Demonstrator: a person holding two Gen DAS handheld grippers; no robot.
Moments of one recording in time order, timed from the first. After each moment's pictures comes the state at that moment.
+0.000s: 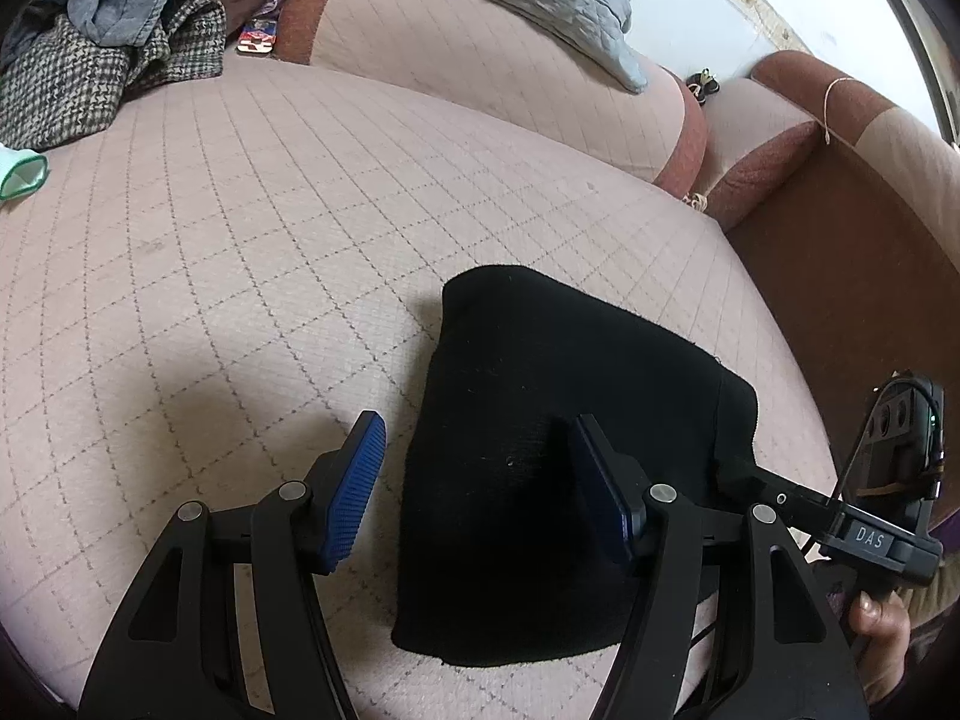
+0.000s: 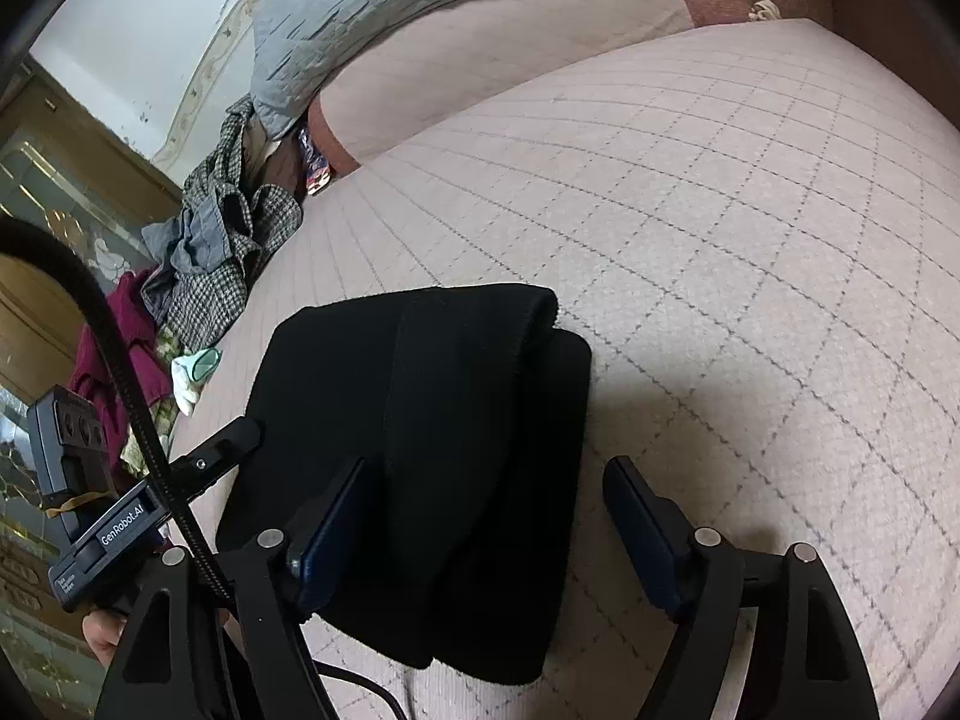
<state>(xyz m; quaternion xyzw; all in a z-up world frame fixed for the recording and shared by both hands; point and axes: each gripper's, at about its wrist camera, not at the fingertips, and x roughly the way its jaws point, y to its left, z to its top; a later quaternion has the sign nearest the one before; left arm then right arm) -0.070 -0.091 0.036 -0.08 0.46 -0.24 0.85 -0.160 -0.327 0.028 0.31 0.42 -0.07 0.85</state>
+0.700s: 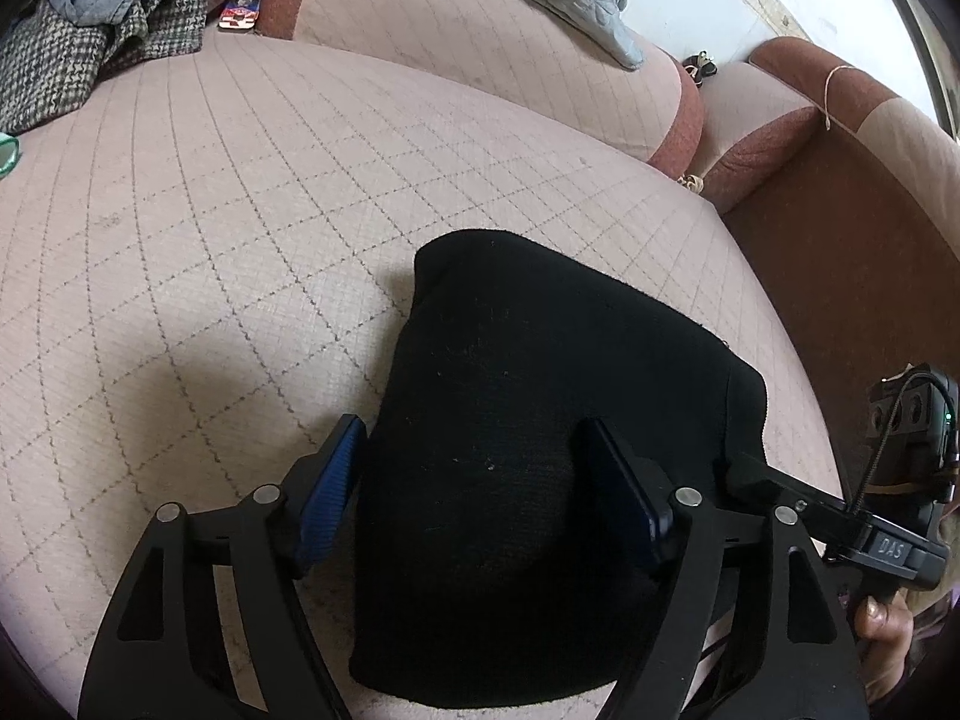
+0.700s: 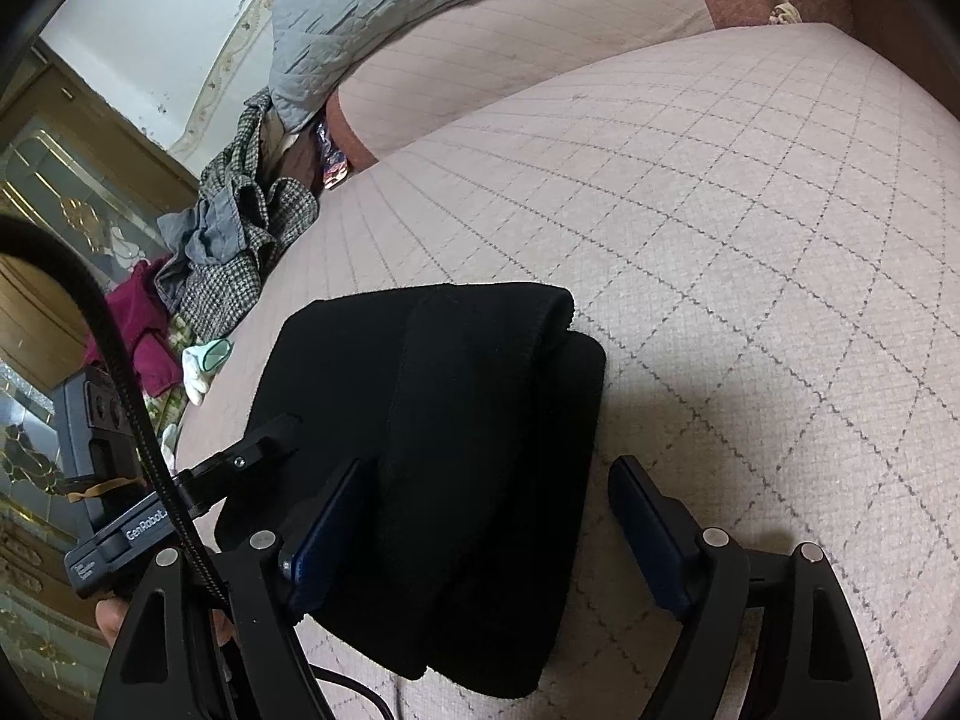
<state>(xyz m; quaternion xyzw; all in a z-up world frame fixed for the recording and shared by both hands) -0.064 -0.103 0.018 -0.08 0.47 -0.25 0.84 -0.163 -0.325 0.022 0.31 0.41 -0.05 0.86</state>
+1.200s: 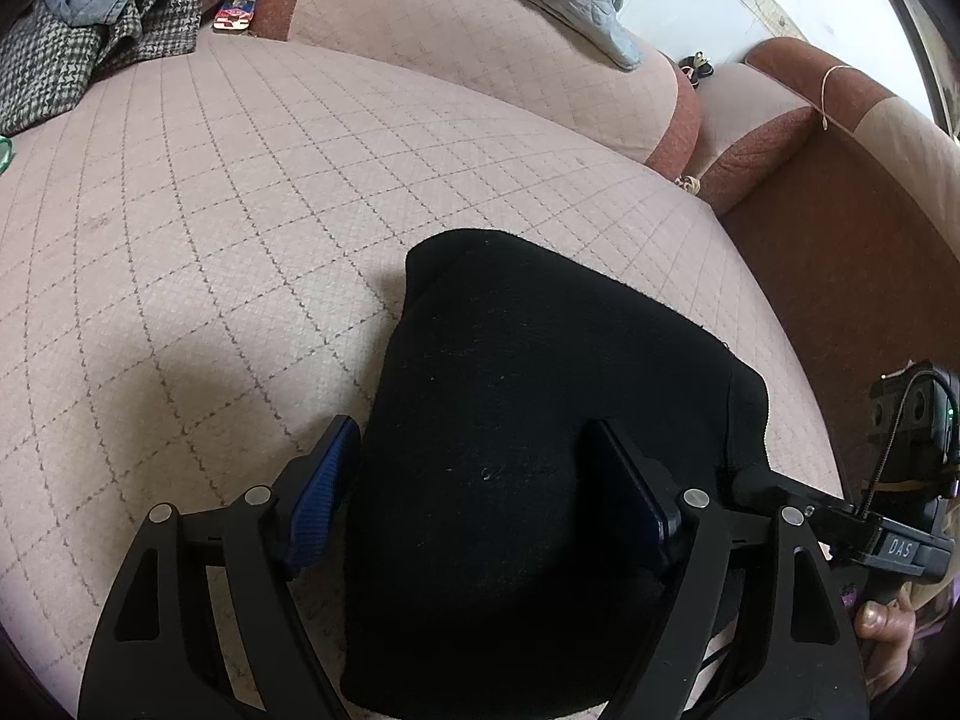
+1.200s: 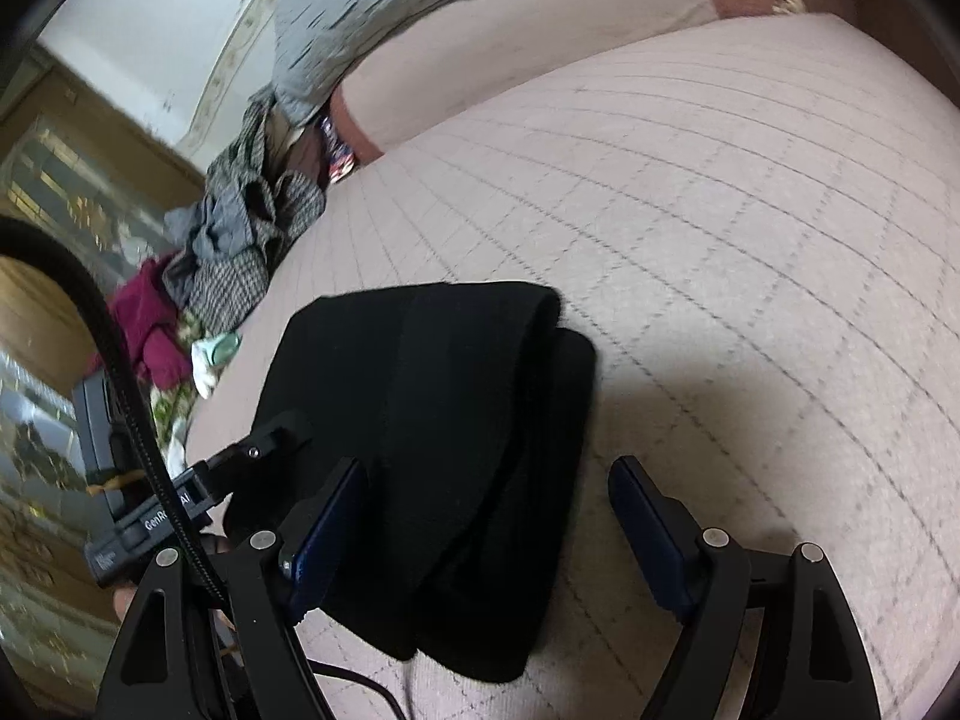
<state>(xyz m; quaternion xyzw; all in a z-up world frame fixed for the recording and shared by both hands) -0.062 -0.107 0.014 -0.08 0.47 -0.26 0.84 -0.158 -0.332 0.023 0.31 0.42 -0.04 0.85</state>
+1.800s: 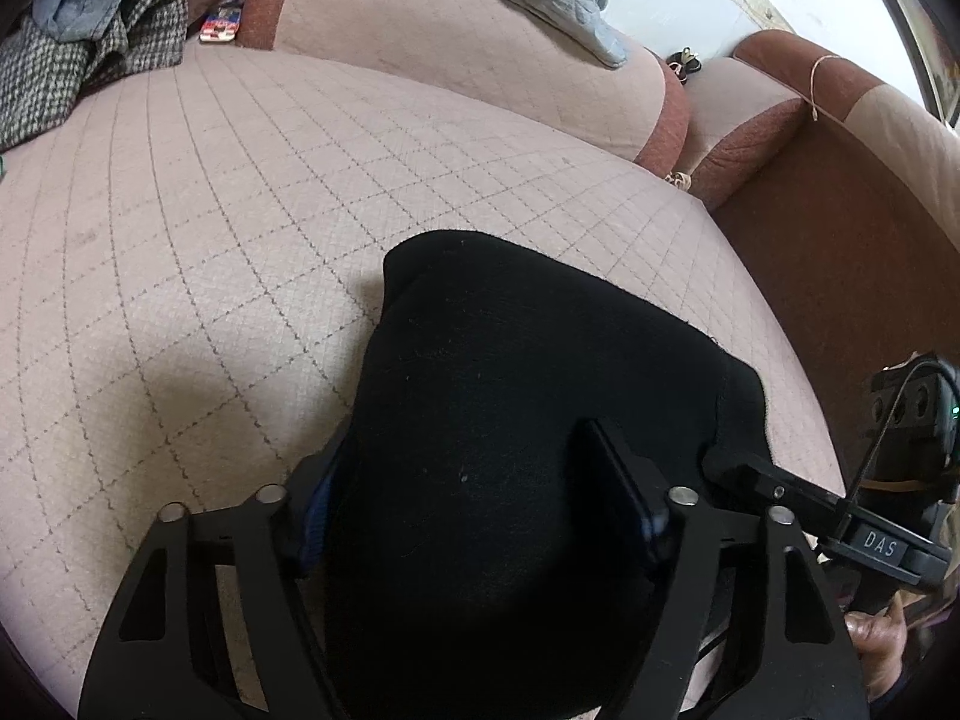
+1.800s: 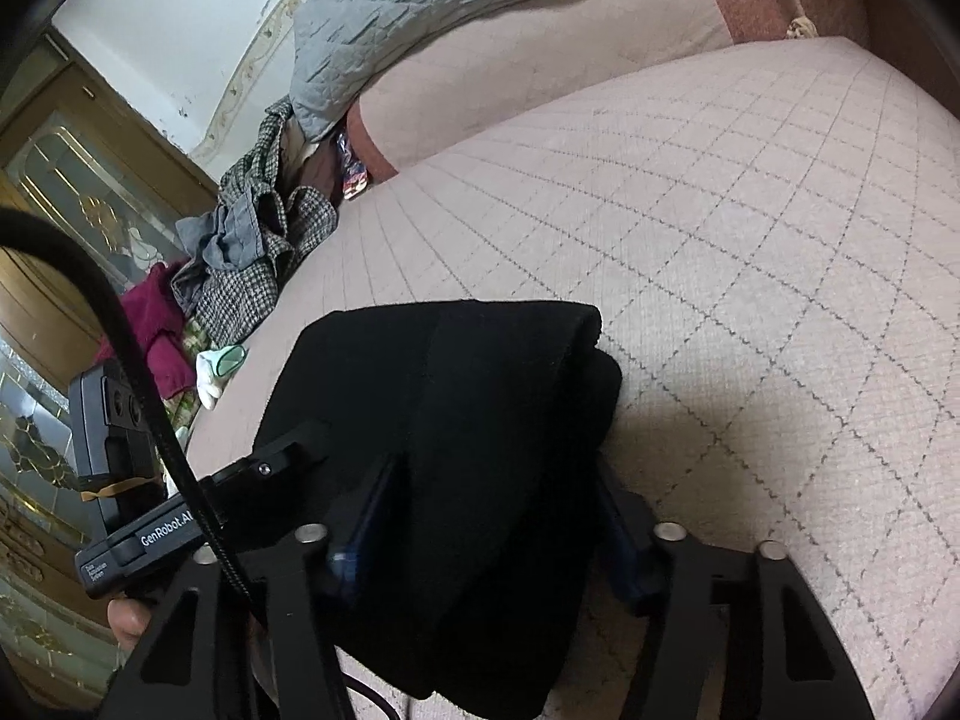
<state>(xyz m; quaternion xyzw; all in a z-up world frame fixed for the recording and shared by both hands) -0.064 -0.112 0.018 -0.06 0.45 -0.27 0.85 -0.157 -0.330 0.022 0.30 0.38 -0.04 0.87</state>
